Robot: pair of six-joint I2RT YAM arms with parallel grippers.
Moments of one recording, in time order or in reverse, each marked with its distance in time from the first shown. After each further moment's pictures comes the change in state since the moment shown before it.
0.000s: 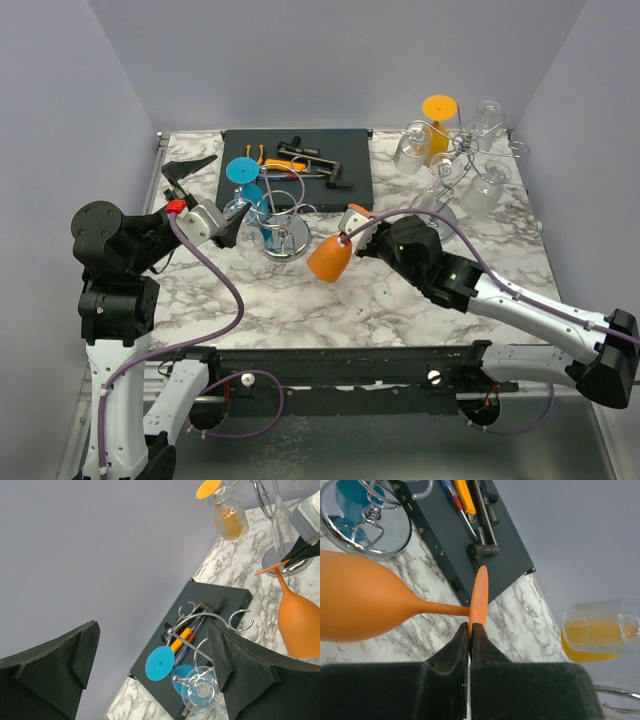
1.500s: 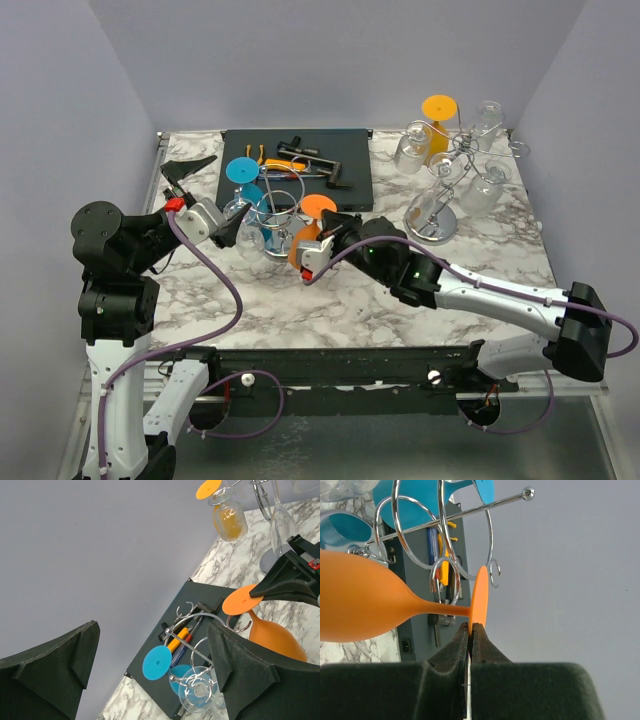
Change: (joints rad) left arm 0.000 -0.001 0.000 0.000 -0.006 -0.034; right arm 0.107 0.200 0.081 0.249 -0.119 -0.535
